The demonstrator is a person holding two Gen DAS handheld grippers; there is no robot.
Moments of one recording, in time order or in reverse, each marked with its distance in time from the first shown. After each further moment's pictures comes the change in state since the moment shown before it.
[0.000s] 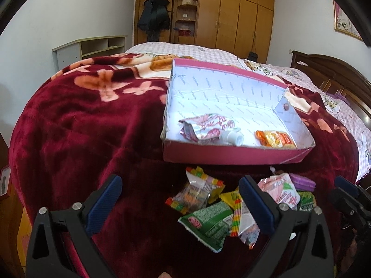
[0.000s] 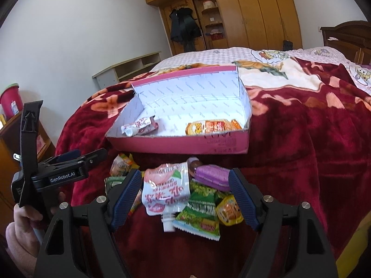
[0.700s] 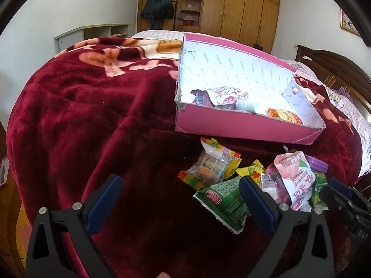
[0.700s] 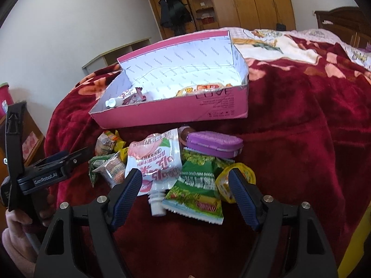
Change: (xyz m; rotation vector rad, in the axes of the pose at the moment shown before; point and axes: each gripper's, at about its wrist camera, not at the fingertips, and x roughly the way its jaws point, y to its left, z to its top) left arm 0.015 0.014 -0.028 -0.022 0.061 0.008; right arm 0.032 -0.004 -0.027 0.039 0.078 -0.043
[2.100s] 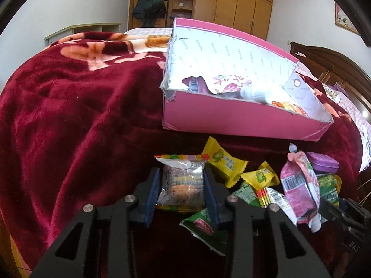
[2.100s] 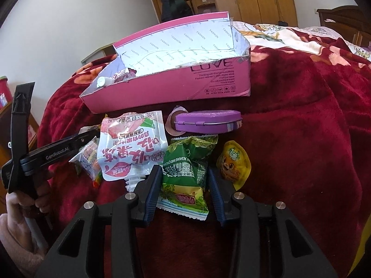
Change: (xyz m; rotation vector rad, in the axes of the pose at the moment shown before) left arm 0.043 -0.002 -0.001 0.031 -0.005 -0.047; right arm 0.024 -0.010 -0.024 -0.001 0.030 0.017
